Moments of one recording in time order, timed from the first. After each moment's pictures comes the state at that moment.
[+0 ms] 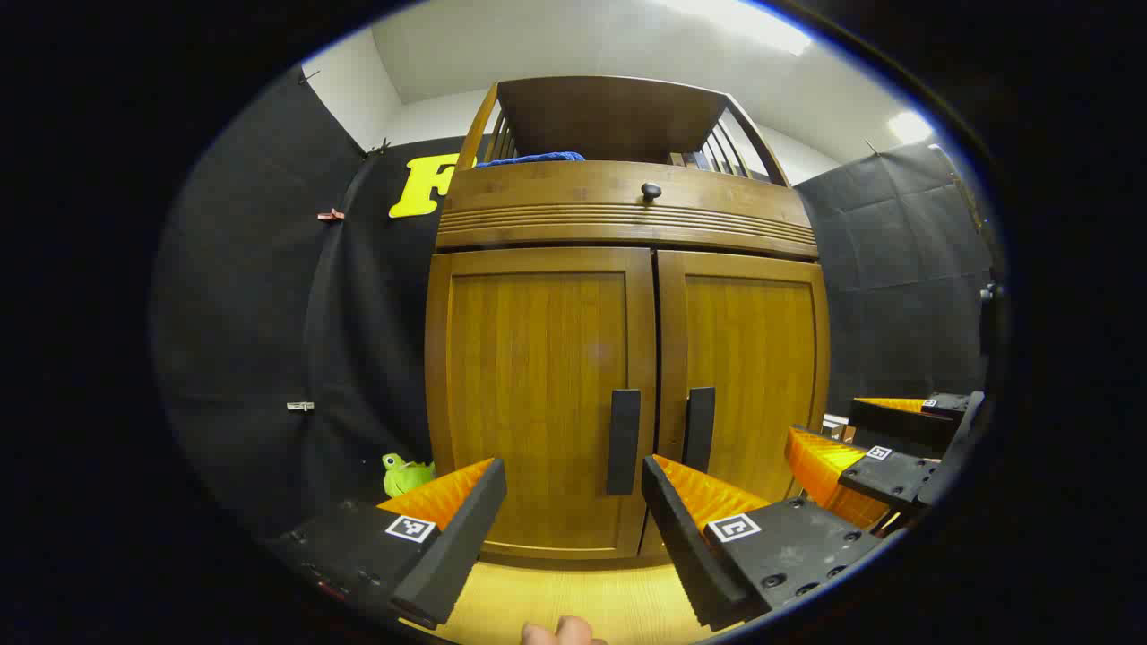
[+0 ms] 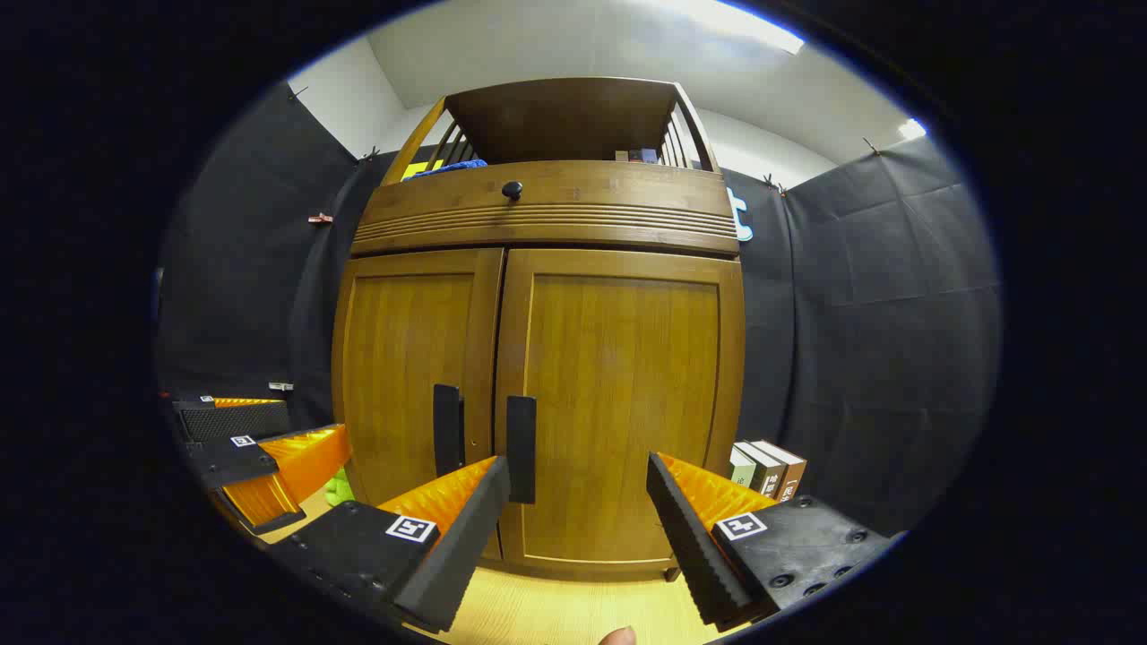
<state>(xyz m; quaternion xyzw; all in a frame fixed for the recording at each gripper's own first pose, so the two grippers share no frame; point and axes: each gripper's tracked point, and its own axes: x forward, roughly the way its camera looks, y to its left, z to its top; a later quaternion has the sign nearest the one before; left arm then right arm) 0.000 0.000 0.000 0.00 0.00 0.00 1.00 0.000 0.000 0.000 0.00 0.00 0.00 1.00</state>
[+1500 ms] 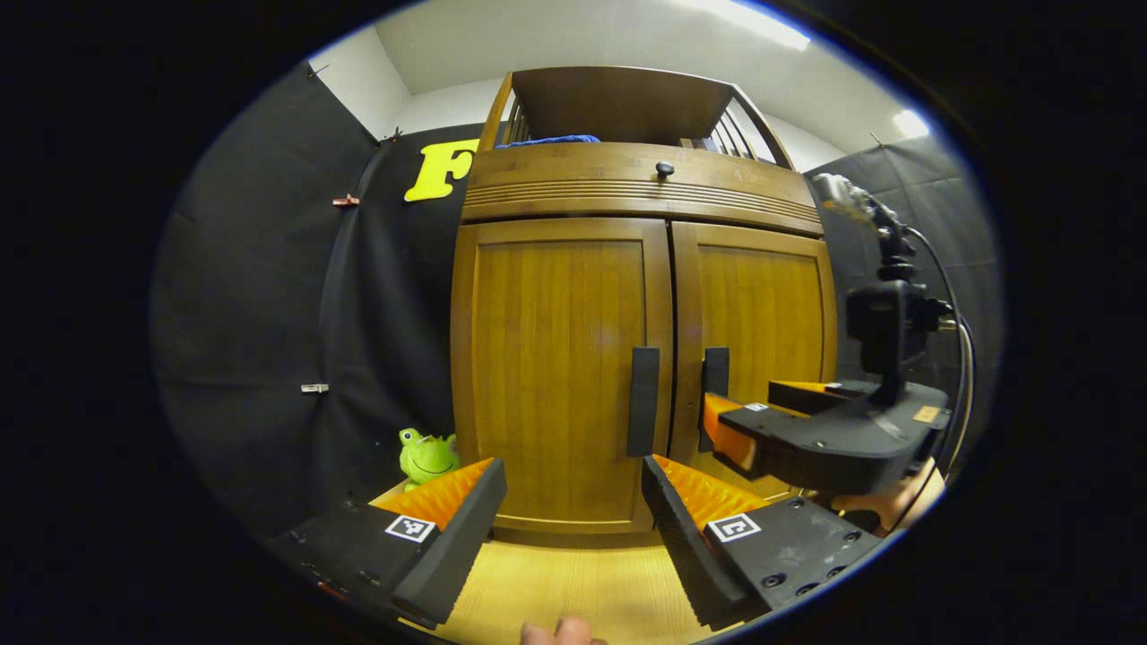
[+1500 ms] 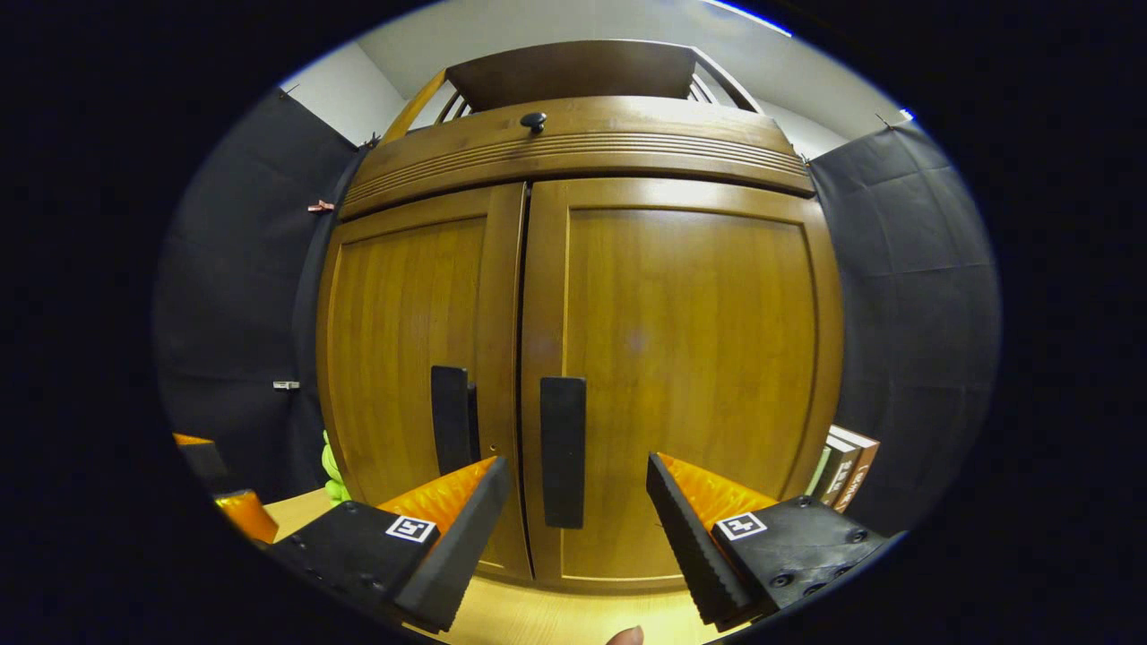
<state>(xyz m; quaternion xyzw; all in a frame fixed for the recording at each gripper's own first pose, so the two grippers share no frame) -0.032 0.017 -0.039 0.00 0.03 0.02 1.00 0.100 0.051 -0.053 0.02 0.04 0.04 1.00</state>
